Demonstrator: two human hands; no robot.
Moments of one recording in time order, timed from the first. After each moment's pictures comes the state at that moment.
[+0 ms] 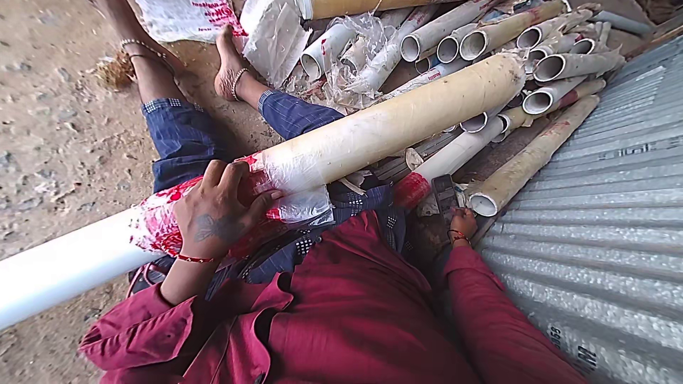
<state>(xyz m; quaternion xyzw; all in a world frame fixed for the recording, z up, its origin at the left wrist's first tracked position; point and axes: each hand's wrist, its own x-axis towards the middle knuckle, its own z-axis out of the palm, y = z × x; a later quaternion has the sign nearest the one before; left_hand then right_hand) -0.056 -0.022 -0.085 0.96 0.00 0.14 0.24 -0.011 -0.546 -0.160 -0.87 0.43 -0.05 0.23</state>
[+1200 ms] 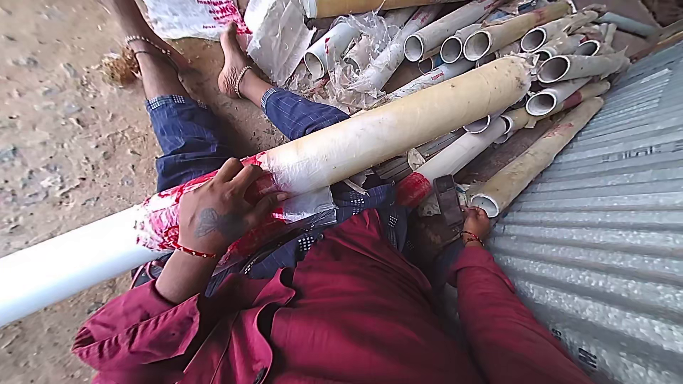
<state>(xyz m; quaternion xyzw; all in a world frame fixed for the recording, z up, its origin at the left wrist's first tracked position) -0.055 -0.021 -0.074 0.97 -0.05 0.10 0.23 -0.012 -0.578 -0.157 -0.87 0.38 -0.13 0.29</state>
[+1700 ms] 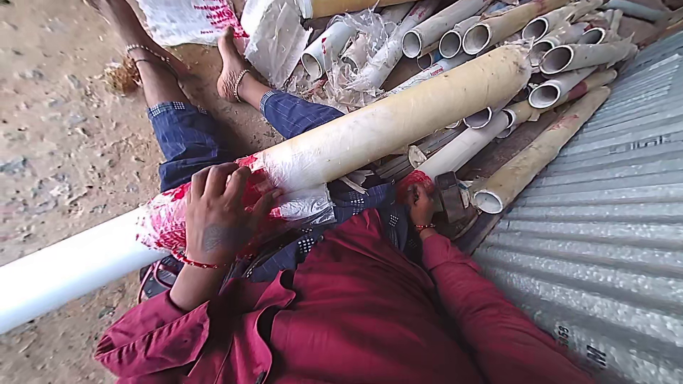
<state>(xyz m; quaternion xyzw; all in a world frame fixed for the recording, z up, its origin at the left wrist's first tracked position) -0.062 -0.025 -0.086 0.96 -0.04 0.18 0.21 -0.003 -0.423 -0.165 -0.97 0.05 -0.10 0.23</state>
